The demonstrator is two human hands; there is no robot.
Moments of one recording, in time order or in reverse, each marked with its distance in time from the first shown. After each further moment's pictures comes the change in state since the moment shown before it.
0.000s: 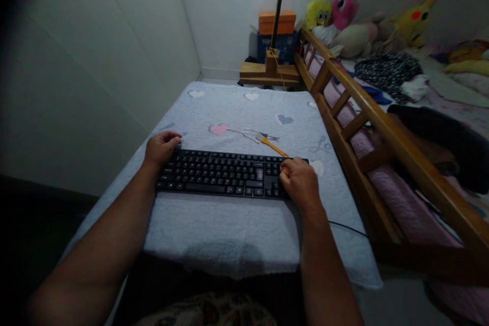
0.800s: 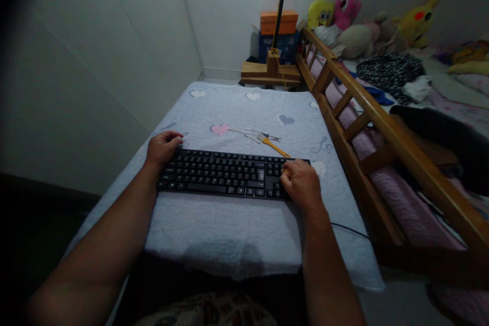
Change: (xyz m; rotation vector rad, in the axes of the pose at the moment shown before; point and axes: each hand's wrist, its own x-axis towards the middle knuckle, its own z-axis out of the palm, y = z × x) left_hand -0.002 0.003 0.000 -0.012 0.007 0.005; right_hand -0.003 0.000 -0.003 -0.015 -0.002 -0.027
